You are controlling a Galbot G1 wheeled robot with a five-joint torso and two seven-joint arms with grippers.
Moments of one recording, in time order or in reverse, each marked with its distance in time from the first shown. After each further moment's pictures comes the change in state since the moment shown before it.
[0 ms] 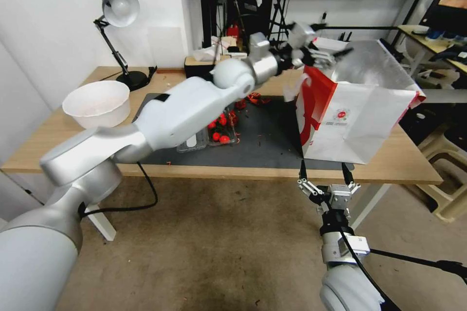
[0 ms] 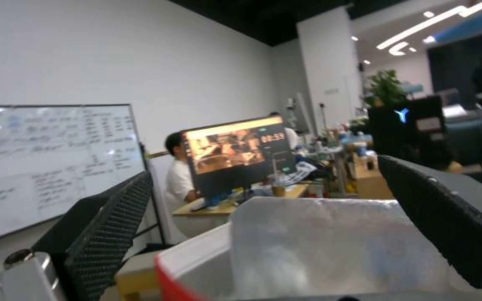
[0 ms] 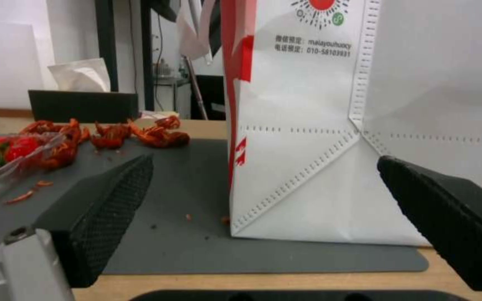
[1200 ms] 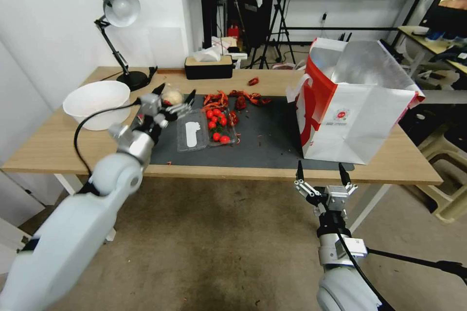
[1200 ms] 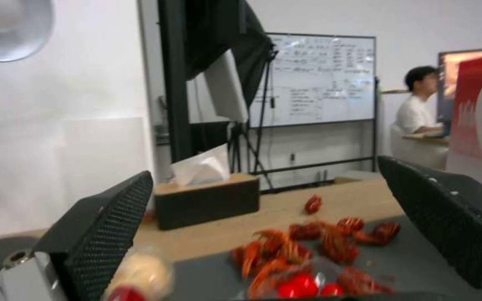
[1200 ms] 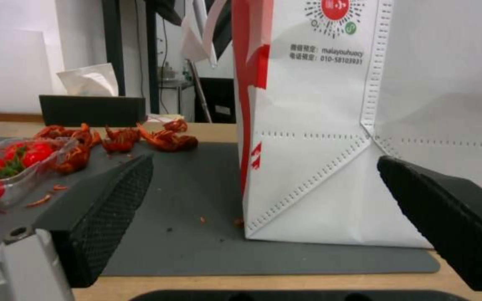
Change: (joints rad) left arm 1.060 0.337 -0.817 -0.634 0.385 0.089 -0.376; right arm -0.006 0.018 -0.016 0.011 -0.020 -0.002 -0.004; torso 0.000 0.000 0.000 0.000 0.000
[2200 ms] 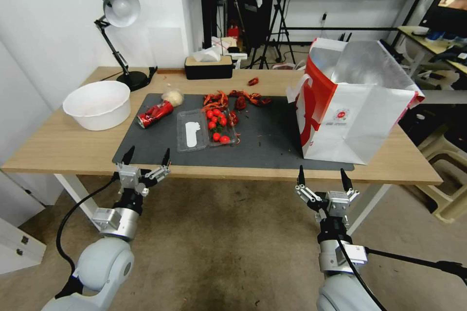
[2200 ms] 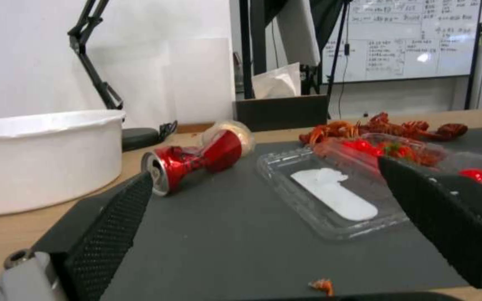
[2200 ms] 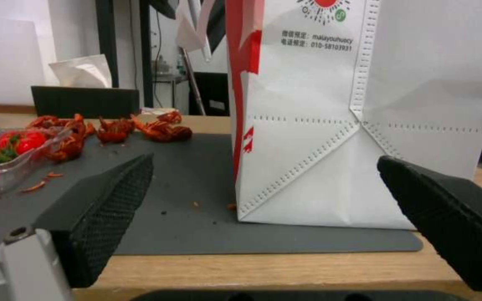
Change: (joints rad) left arm 0.501 -0.176 -0.203 -0.094 0.263 -0.150 -0.091; right arm -0.038 0.022 0.009 0.000 -0.028 0.007 0.005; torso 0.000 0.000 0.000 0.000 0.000
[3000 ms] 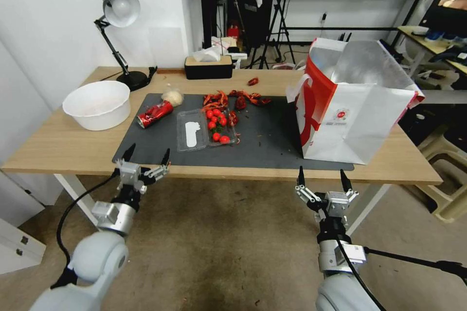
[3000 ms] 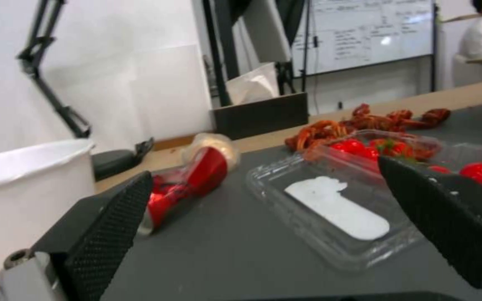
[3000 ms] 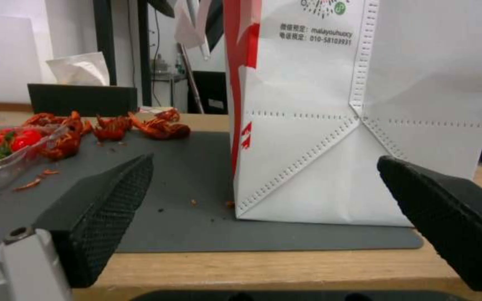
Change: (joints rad) left arm -0.032 0.032 -0.008 0.026 0.007 0.019 0.039; right arm 0.005 0.006 -0.002 -0.012 0.001 0.002 0.000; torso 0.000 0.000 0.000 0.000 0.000
